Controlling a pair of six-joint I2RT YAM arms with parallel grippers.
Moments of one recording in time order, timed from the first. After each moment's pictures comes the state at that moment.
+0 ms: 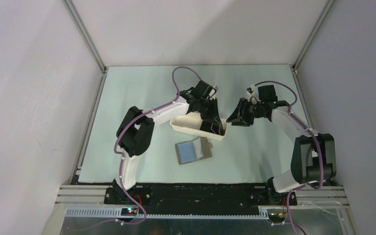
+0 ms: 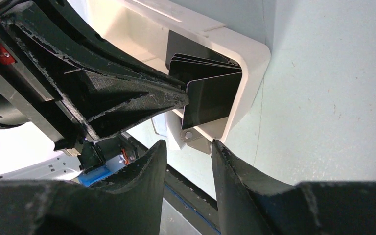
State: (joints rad) left arm -0.74 2.06 1.62 -0.48 0.38 -0.67; right arm 0.14 1.50 1.01 -0.50 -0.68 0.49
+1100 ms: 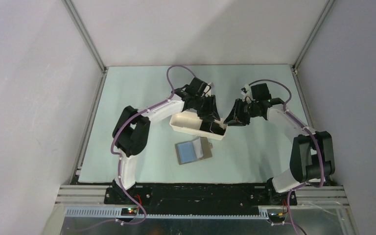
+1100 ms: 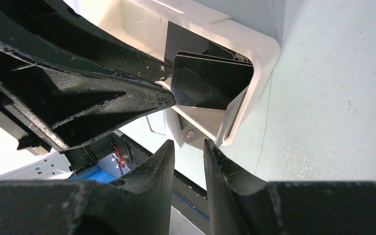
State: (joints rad) left arm -0.69 2.02 1.60 -0.47 0.43 -0.66; right arm 0.22 1.53 1.06 -0.54 -0.60 0.51
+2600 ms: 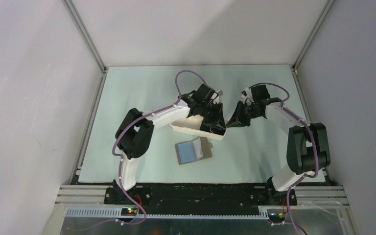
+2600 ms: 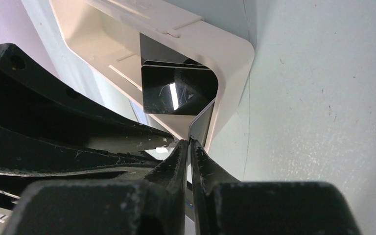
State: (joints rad) left arm -0.77 2.02 1.57 -0.43 0.48 -0.66; right arm 0.18 1.61 1.06 -0.55 -0.63 0.48
